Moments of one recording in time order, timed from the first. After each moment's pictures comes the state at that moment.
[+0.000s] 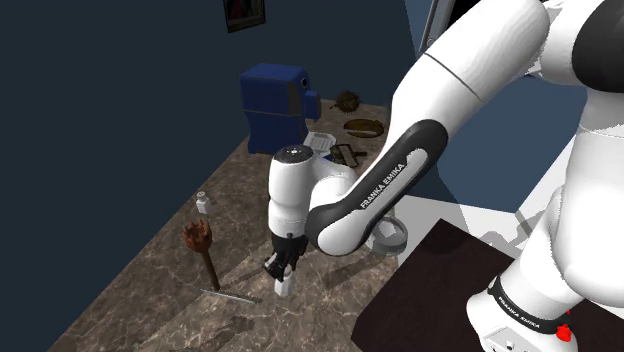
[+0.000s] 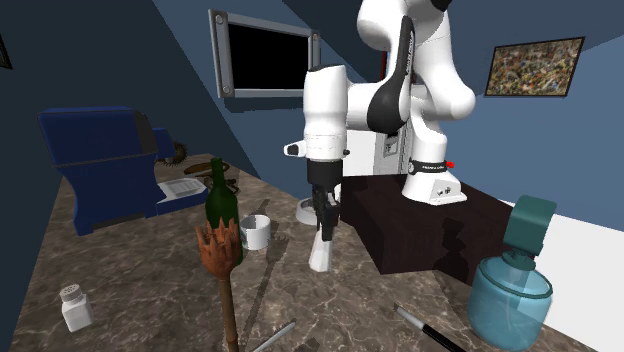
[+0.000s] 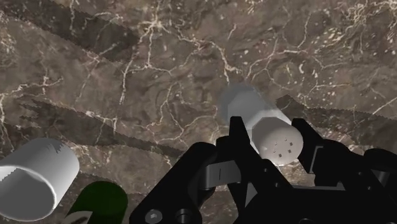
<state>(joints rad) 0.20 0.30 0.42 -2.30 -0.12 2.62 0.62</state>
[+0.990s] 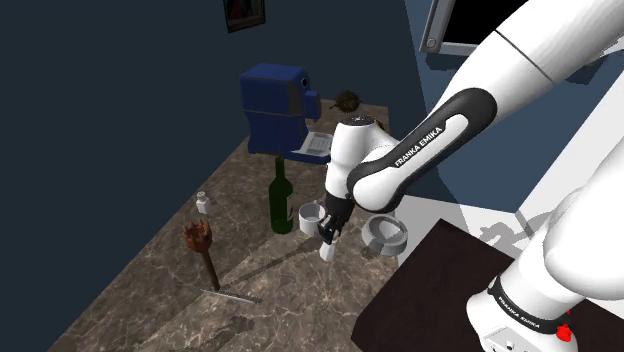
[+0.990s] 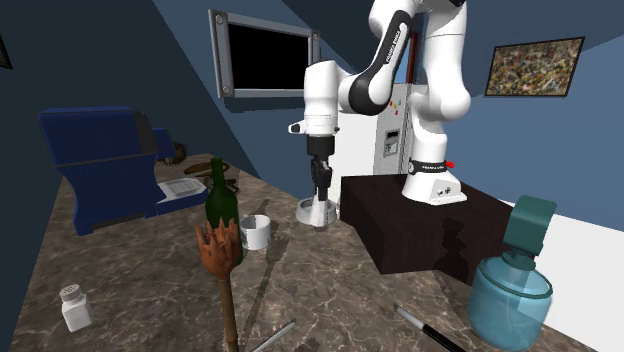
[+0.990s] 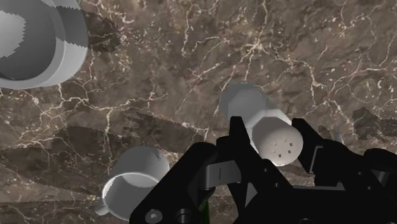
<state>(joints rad) -0.04 0.01 0.41 -2.59 0.13 2.63 0.17</state>
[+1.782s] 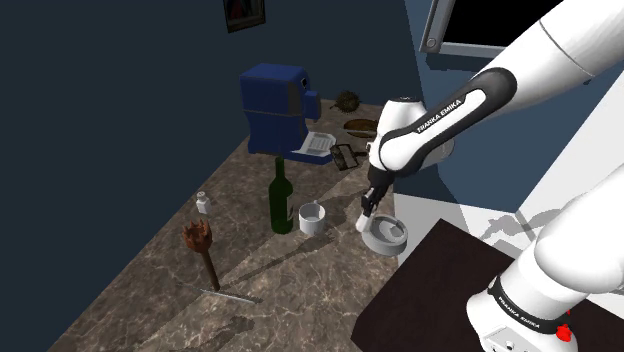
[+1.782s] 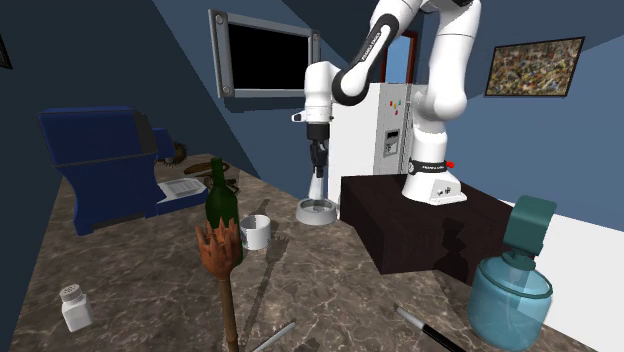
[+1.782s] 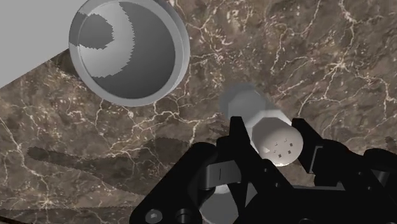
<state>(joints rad) -0.19 -0.15 0.21 -2.73 0.20 2.58 -0.24</state>
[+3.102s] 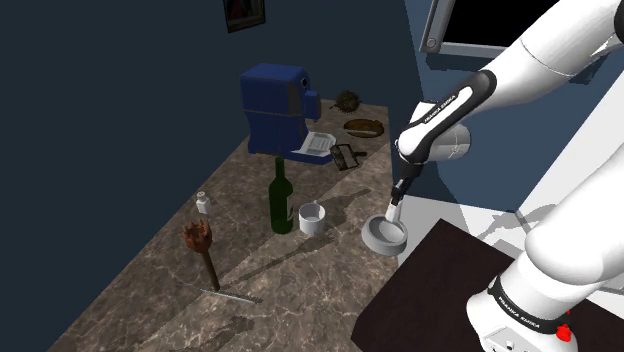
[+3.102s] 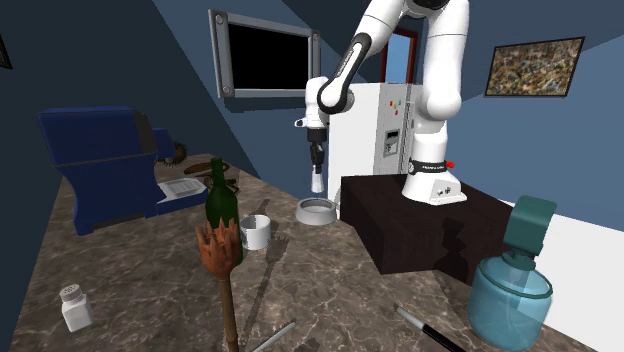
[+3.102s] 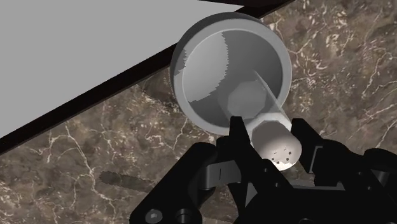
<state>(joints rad) -0.36 -0.02 0.00 -2.70 0.16 2.65 -0.59</state>
